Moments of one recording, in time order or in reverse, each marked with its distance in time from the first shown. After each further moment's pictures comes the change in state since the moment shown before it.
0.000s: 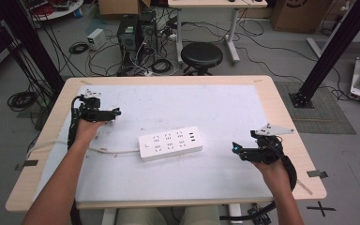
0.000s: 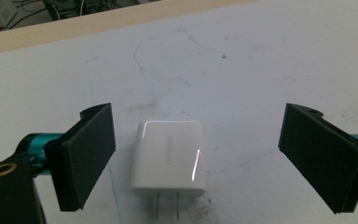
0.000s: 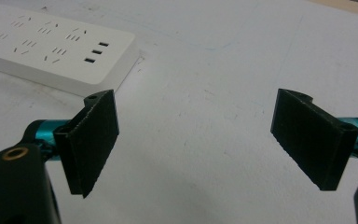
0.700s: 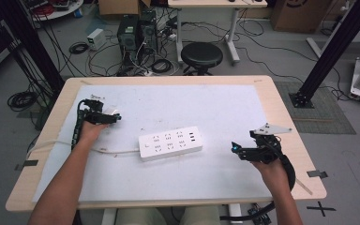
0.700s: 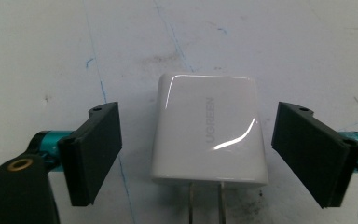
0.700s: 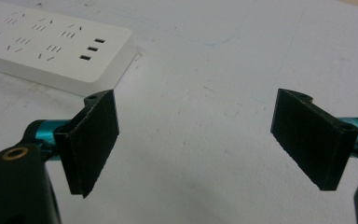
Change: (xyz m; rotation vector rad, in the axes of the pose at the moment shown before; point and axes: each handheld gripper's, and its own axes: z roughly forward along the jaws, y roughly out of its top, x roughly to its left) left arm 0.013 -0.019 0.033 0.131 0.034 -0.018; right arm -0.001 -0.001 0.004 0.018 -0.003 0.015
